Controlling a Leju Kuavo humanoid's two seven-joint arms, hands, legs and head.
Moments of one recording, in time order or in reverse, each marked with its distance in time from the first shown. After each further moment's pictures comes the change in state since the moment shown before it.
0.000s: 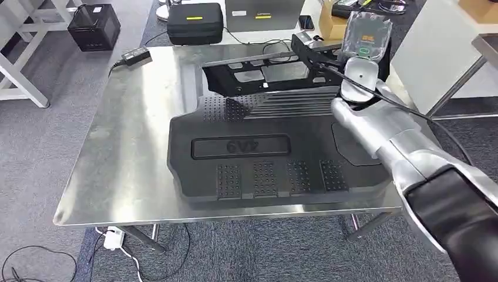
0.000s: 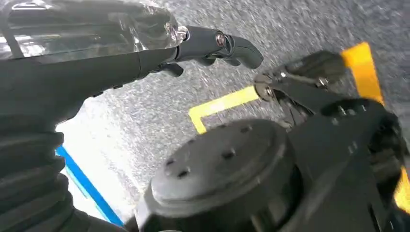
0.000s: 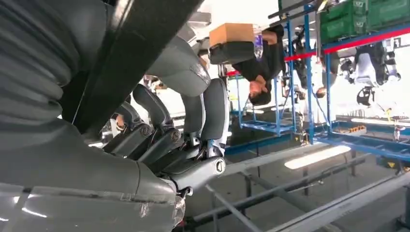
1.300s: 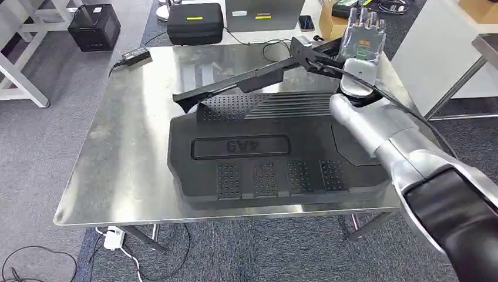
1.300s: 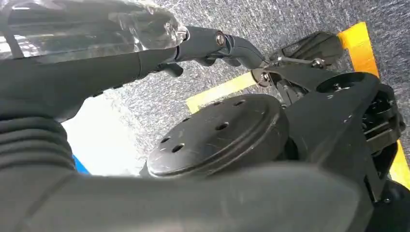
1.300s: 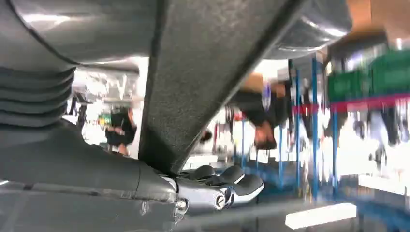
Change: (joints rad) left arm 0.001 -0.005 0.000 -0.013 0.005 -0.022 0.010; right arm -0.006 0.016 -0.018 -0.009 -0.187 0.200 -0.026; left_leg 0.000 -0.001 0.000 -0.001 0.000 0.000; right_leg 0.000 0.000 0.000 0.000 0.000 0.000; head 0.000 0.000
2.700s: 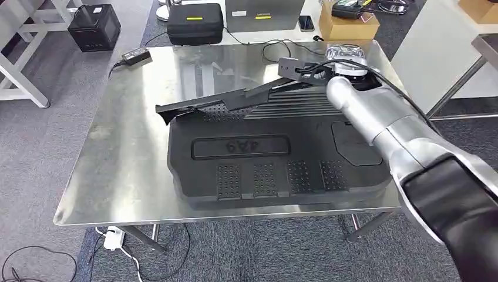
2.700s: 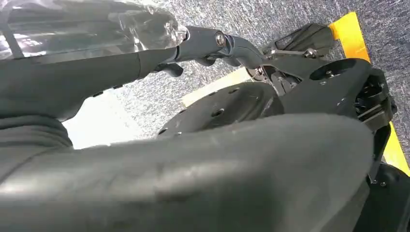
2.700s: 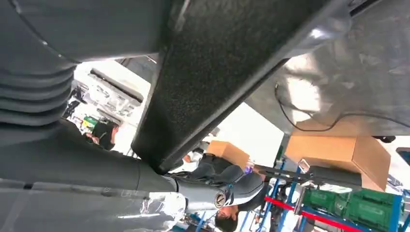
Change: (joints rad) left arm 0.000 0.000 0.000 0.000 -0.028 -0.031 -0.024; right arm -0.071 0.017 0.043 0.037 -0.239 0.462 -0.049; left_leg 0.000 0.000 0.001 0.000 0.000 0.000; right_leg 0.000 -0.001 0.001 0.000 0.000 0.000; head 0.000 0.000
